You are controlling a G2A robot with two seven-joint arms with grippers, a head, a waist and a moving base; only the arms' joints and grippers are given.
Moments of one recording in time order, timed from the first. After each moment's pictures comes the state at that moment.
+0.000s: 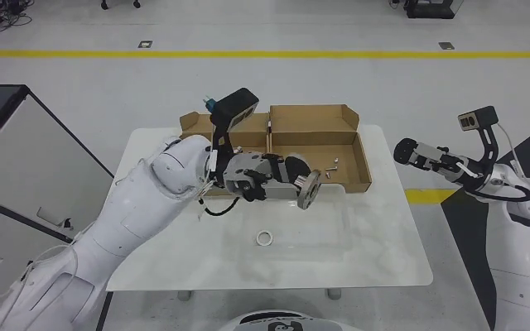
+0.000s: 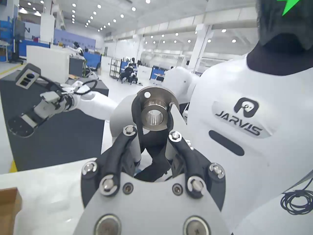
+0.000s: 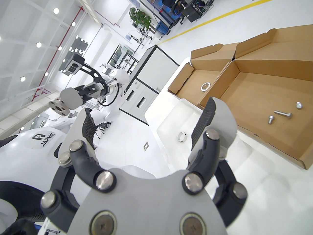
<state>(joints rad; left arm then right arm) 0.85 -1.05 -0.81 -1.72 -0.56 -1.01 -0.81 -1.45 -1.03 1.91 -1.66 0.41 -0.29 1.32</state>
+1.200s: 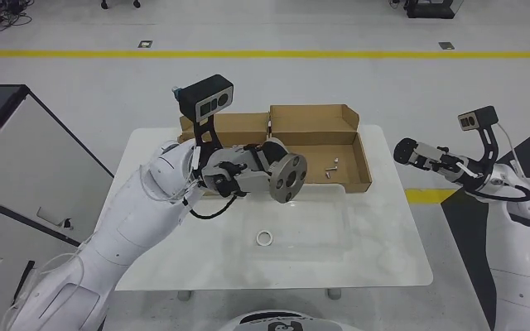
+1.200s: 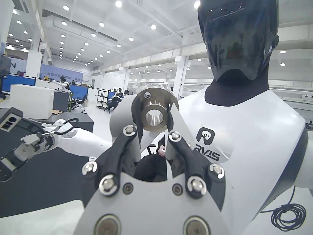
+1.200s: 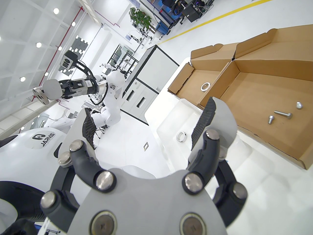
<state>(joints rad) 0.92 -1.09 -0.88 -1.81 -0.70 -1.00 -0.79 -1.45 -1.03 1.91 -1.66 0.41 -0.29 1.32</state>
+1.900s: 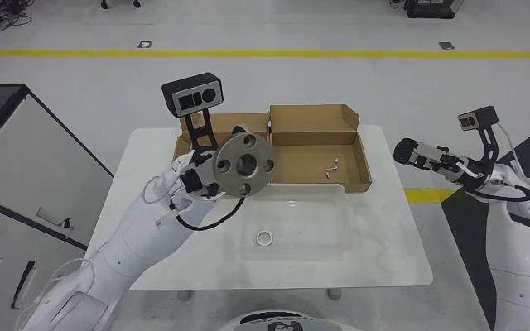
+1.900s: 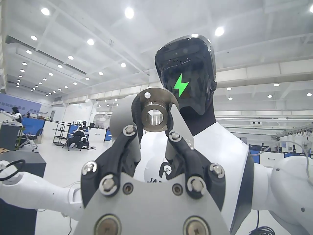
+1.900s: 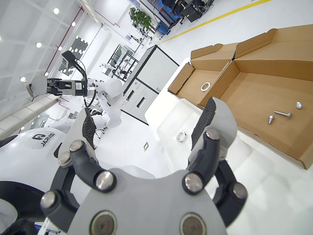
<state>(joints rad) 0.97 -1.13 -0.87 -1.87 -1.00 -1.00 -0.82 -1.45 -1.03 1.91 -1.66 0.41 -0.29 1.32</state>
